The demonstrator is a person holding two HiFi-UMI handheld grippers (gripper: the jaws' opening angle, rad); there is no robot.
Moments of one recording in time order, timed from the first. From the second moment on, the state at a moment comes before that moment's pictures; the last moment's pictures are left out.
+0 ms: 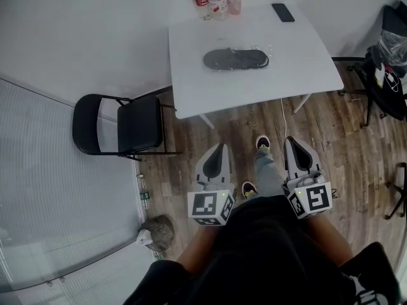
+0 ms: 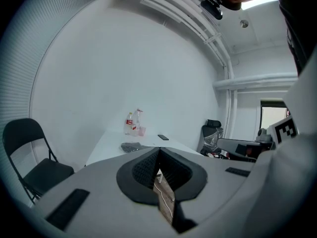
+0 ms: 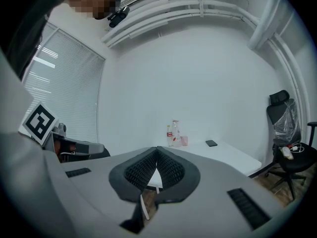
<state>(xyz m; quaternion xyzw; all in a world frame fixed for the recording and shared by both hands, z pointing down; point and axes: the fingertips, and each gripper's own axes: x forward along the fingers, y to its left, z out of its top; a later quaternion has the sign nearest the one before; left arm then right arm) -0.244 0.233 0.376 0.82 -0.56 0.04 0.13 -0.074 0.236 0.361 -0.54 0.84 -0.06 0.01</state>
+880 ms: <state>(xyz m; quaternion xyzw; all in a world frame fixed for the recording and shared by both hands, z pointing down) -0.238 0.115 0.382 0.82 -0.56 0.06 0.14 -0.064 0.110 0.367 -0.54 0.84 -0.07 0.02</state>
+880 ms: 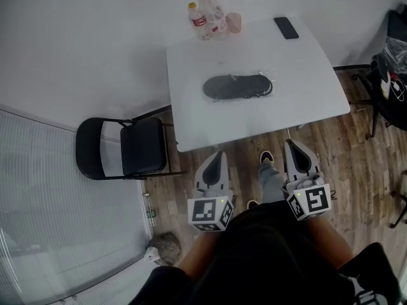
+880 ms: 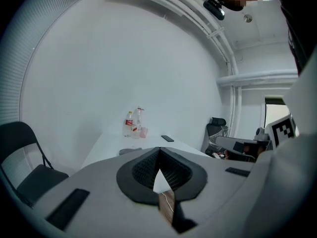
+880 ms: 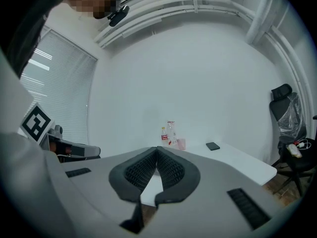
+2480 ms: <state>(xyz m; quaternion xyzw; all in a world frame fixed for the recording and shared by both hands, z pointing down) -0.197 -0.128 0.389 0.78 -0.59 0.18 0.09 0.018 -0.140 0.382 -0.51 0.86 -0.10 0.04</state>
